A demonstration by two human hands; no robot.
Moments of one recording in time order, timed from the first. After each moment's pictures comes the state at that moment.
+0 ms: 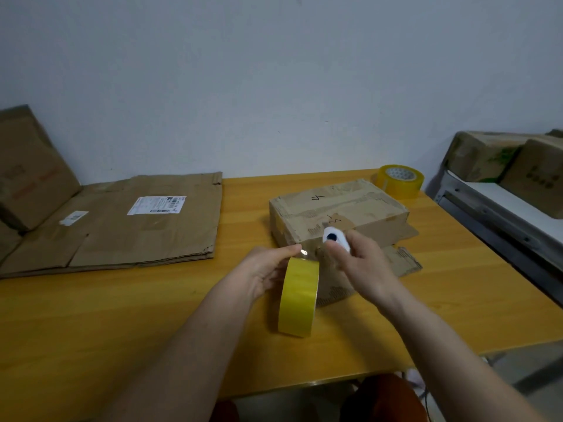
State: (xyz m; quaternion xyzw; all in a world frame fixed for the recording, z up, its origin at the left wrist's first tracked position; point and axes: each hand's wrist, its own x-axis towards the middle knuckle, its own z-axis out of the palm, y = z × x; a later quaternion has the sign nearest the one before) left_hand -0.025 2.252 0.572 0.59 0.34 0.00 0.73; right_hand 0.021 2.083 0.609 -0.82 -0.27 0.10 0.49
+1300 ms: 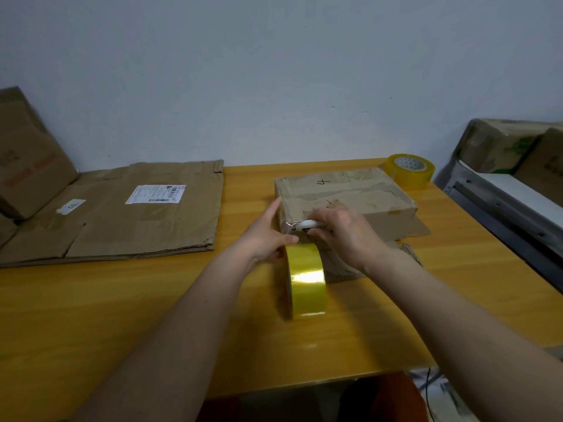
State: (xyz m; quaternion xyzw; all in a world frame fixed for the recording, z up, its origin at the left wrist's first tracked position) left_hand -0.009 2.279 0.585 0.74 0.25 0.03 0.62; right_hand 0.079 2.125 0.599 -0.83 -0.49 -0.09 0.24
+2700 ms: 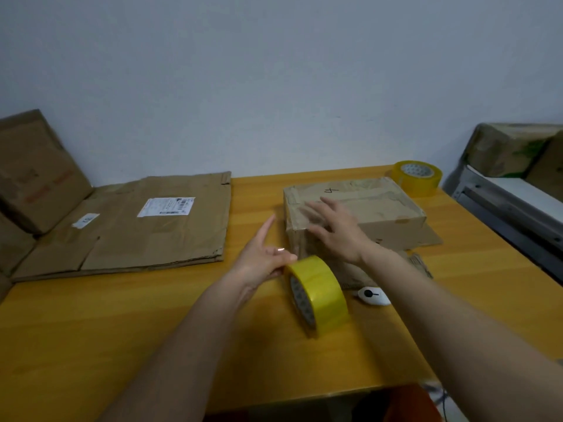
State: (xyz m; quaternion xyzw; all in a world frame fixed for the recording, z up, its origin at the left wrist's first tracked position) left_hand -0.044 2.273 0.584 0.65 0.22 0.08 0.72; right_hand 0.102 2.154 0.583 -0.86 -0.41 0.01 0.30
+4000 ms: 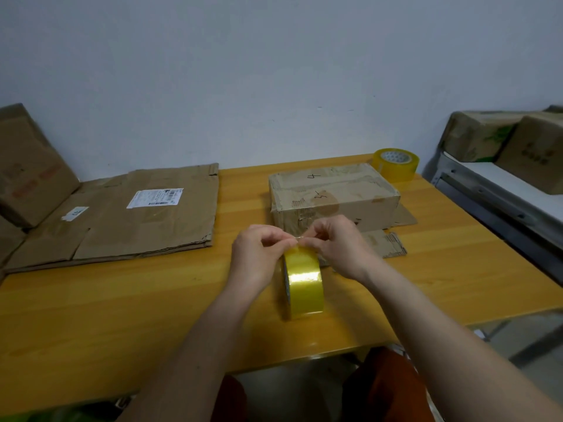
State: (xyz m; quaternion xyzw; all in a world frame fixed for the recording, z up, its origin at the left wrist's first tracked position) left_hand -0.072 2.222 0.594 0.82 0.22 0.24 0.47; right_hand 0.021 2.095 0.611 -0.83 -0.37 0.10 0.41
